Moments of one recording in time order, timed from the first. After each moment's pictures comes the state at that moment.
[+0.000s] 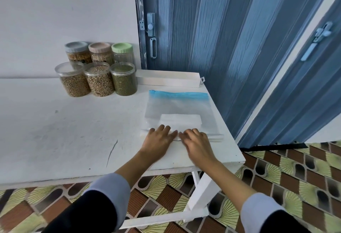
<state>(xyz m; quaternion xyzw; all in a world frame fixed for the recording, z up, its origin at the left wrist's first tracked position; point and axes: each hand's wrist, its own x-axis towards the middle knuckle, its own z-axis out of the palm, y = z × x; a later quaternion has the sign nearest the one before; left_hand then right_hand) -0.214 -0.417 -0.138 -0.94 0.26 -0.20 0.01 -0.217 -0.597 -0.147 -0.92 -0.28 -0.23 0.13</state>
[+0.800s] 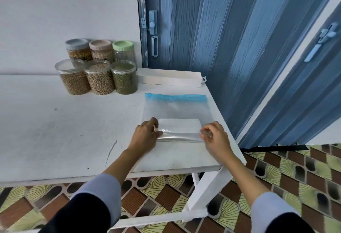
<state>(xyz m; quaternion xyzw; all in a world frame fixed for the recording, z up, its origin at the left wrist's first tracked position) -0.210 -0.393 -0.126 -0.94 0.06 -0.14 -0.29 -0.194 -0.649 -0.141 -0.92 -0.11 -0.12 0.37</state>
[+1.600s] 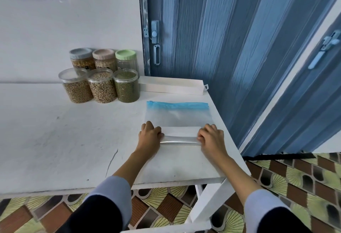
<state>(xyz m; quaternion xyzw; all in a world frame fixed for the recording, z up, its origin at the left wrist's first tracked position) -0.178 -0.399 -0.138 -0.96 0.02 -0.14 -0.25 -0.167 -0.630 -0.137 -0.95 -0.16 -0.17 0.21</state>
